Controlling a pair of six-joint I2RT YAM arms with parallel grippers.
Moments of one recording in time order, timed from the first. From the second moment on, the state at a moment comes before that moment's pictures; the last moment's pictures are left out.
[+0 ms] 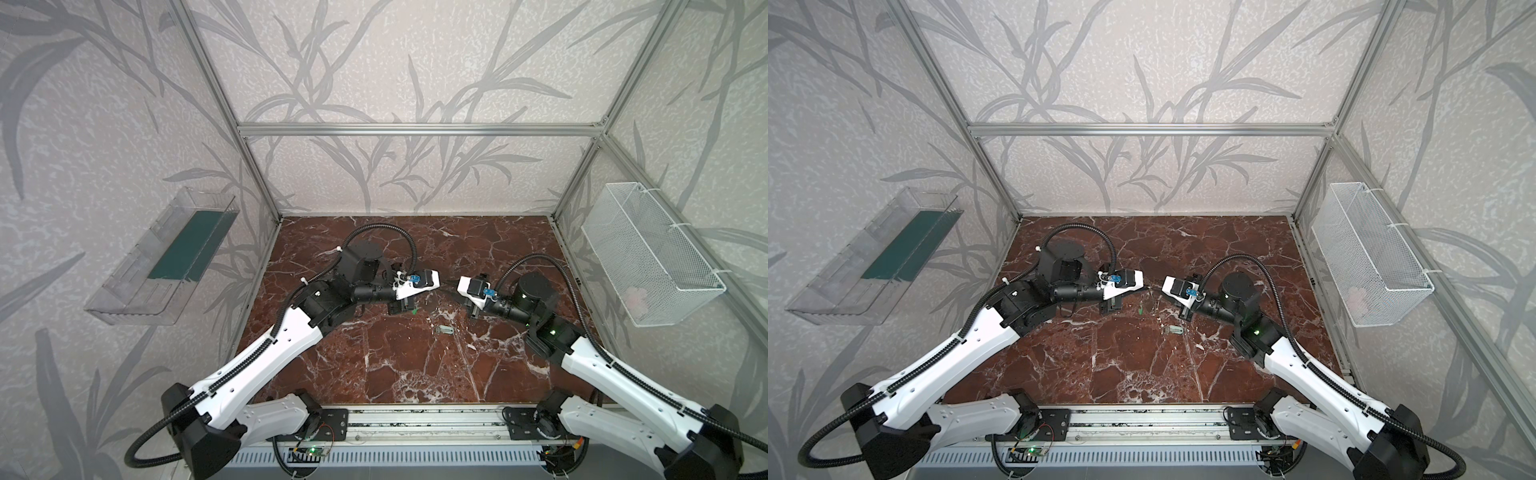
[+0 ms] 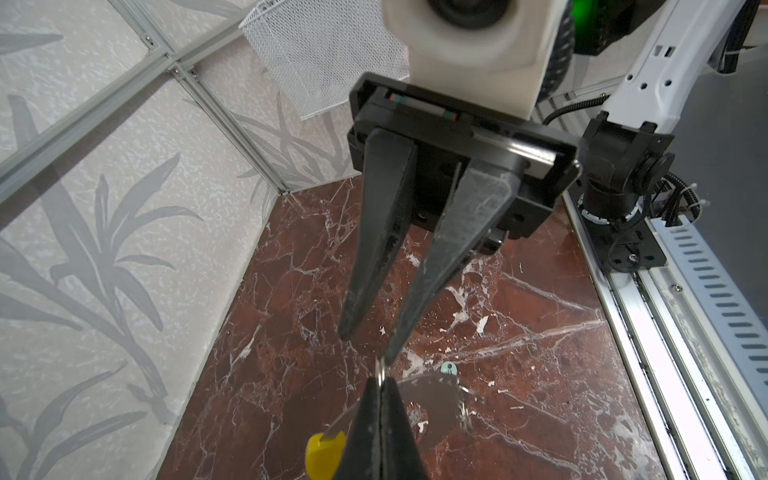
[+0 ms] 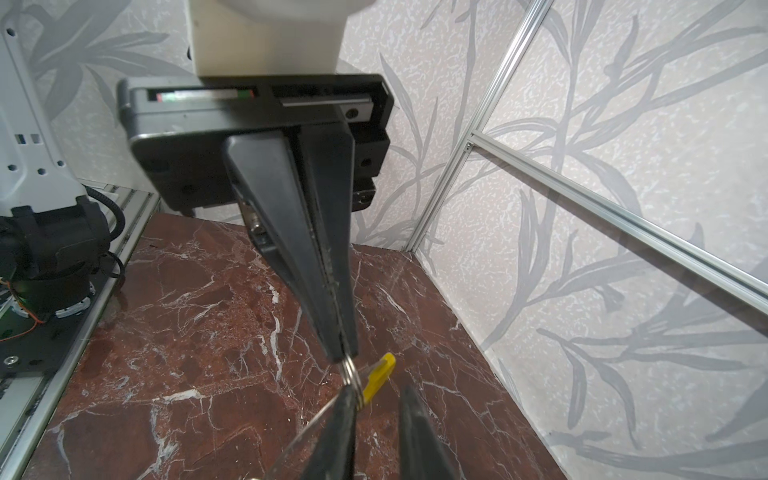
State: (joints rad) left arm -0.71 1.16 1.18 -0.47 0.52 0.66; right arm 0.66 0.97 0.71 0.22 -0.53 -0.41
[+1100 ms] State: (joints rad) left arm -0.58 1.03 0.89 -0.07 0.64 0.37; right arm 0.65 1.00 0.63 0.42 -0.56 -0.24
